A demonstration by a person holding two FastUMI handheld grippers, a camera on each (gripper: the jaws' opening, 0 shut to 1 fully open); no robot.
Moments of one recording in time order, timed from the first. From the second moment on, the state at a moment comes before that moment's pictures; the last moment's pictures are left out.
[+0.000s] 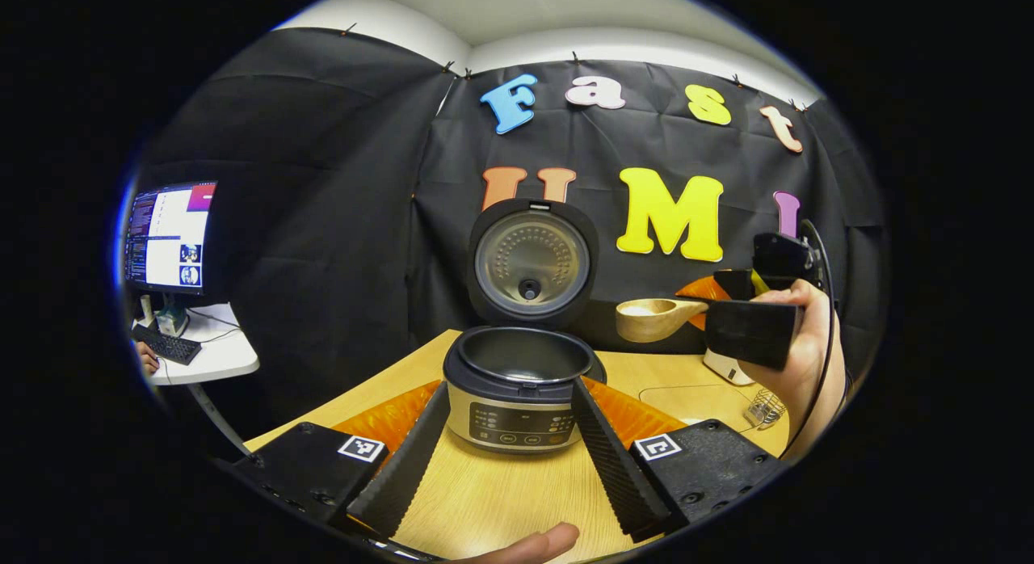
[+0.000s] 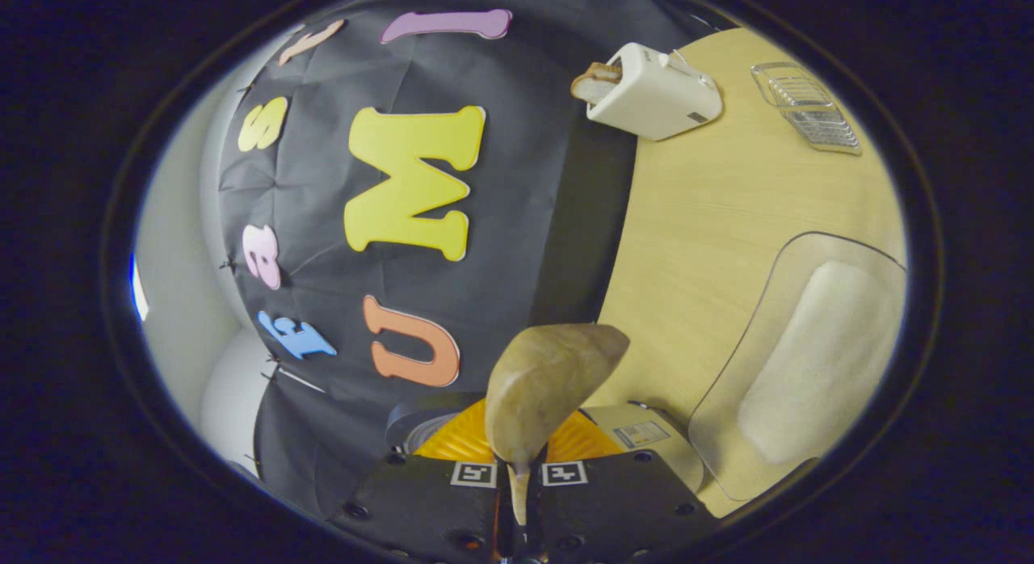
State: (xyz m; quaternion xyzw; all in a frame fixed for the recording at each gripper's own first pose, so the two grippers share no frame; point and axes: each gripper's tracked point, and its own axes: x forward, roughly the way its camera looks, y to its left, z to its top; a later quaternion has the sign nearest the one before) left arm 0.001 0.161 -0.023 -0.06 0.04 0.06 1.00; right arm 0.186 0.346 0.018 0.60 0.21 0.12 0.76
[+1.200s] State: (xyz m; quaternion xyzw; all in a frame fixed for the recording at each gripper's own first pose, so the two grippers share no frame) left arm -0.002 0.193 -0.028 -0.03 0.04 0.10 0.99; right arm 0.193 0.498 0.068 0.01 0.04 0.20 0.98
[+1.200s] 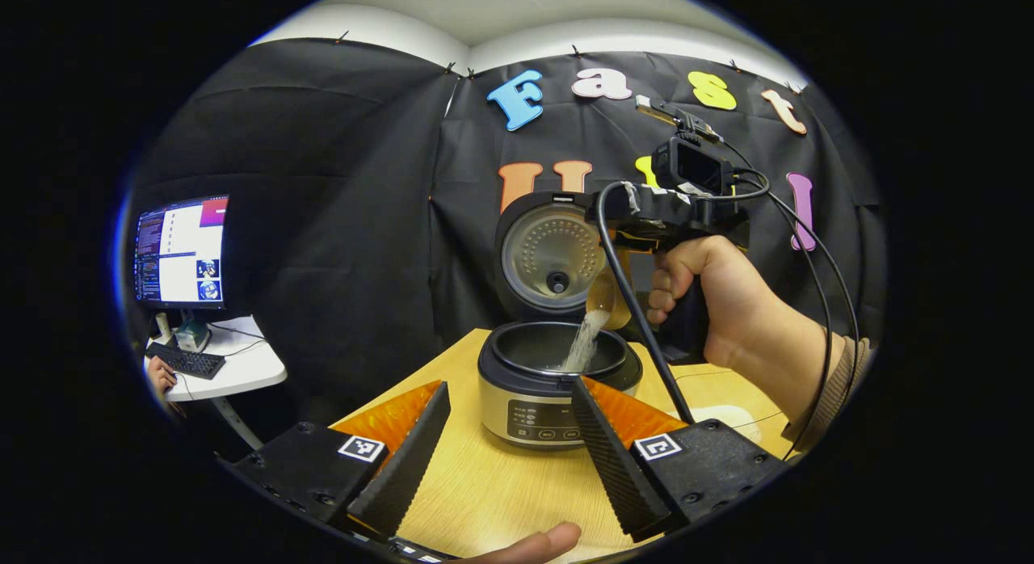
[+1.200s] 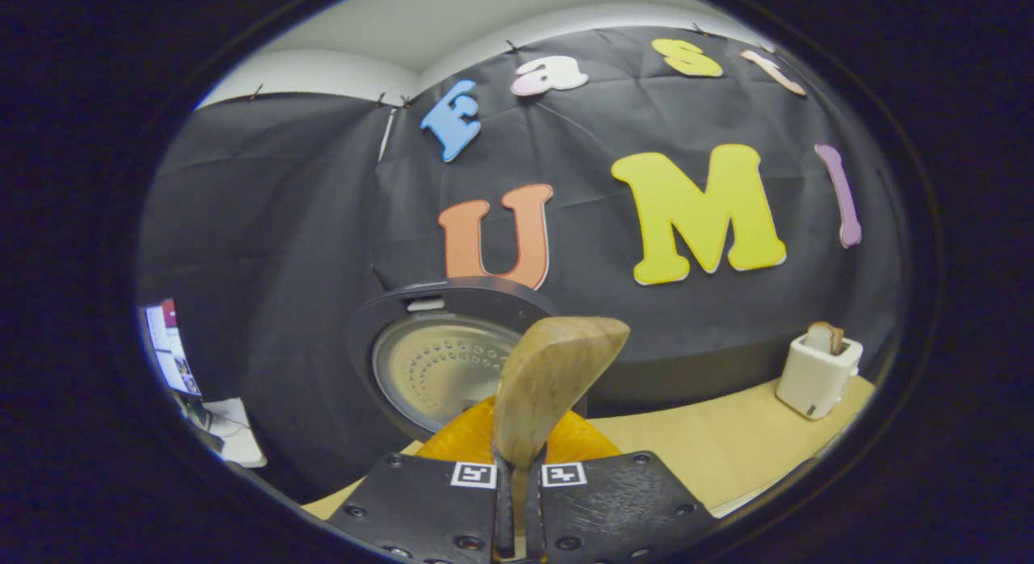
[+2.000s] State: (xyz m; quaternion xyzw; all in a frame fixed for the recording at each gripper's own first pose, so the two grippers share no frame) left arm 0.000 0.214 -0.047 -0.03 0.07 0.14 0.99; right arm 0.146 0.541 0.099 -0.20 -0.07 0.25 0.94
